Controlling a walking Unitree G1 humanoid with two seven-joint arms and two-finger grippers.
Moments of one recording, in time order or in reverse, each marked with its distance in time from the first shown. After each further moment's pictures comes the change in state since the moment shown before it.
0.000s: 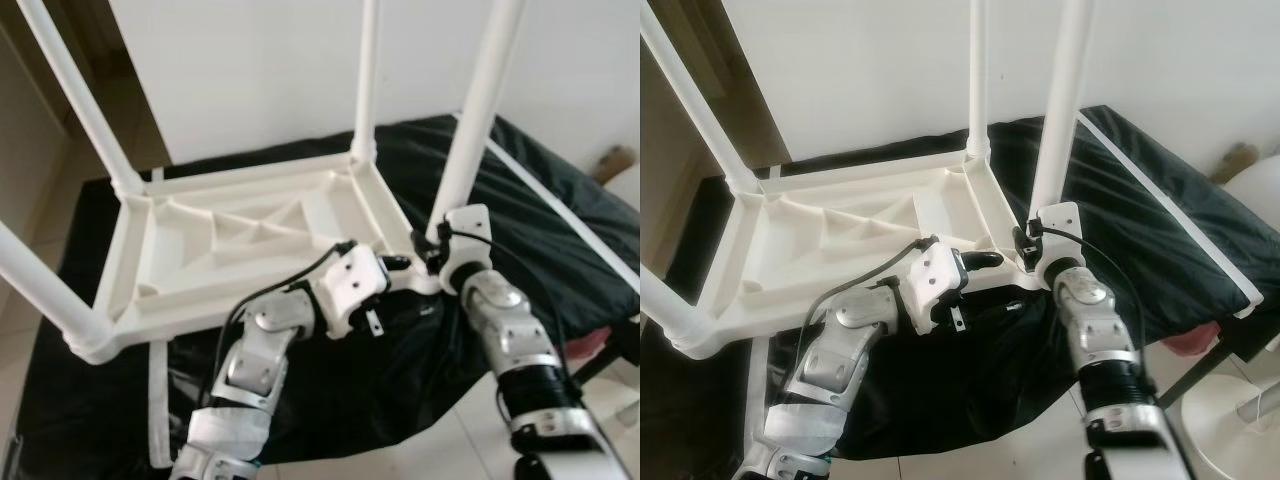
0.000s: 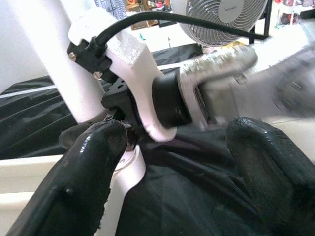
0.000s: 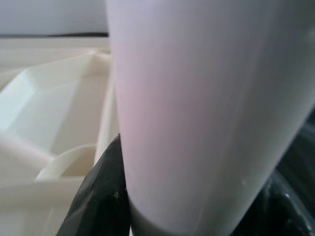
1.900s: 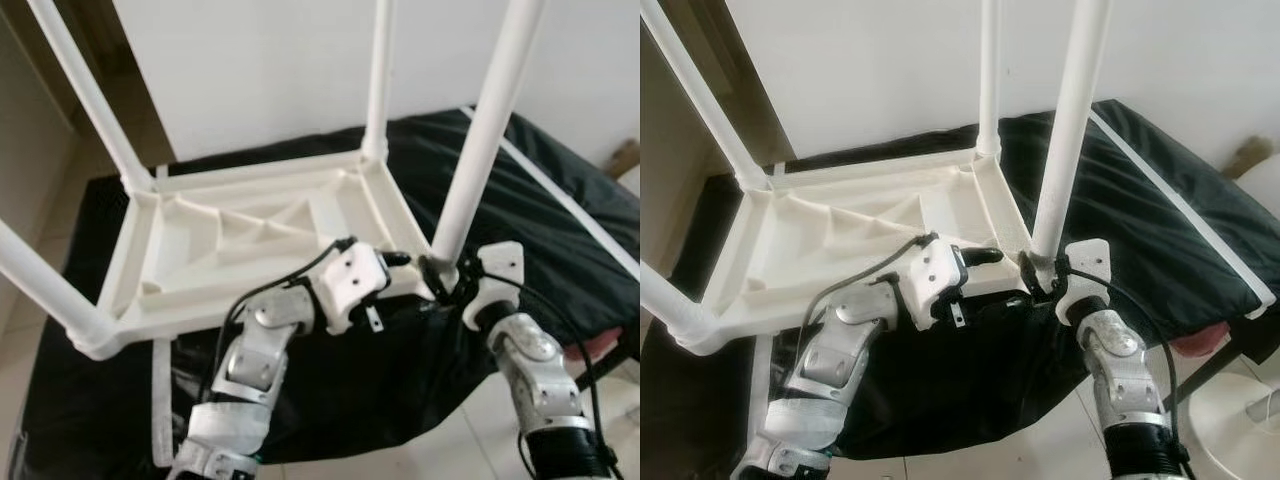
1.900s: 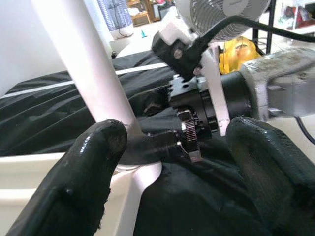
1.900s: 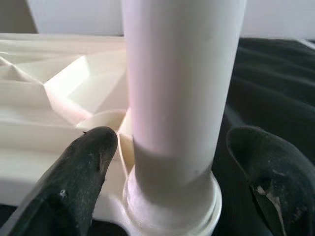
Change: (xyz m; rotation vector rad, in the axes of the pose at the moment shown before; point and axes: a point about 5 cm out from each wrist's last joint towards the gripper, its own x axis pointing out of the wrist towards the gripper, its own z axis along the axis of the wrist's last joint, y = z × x) left arm 0.002 0.006 0.001 0.029 0.004 -0.009; right arm -0.030 -0.032 -0.016 -0.052 -0.097 0.309
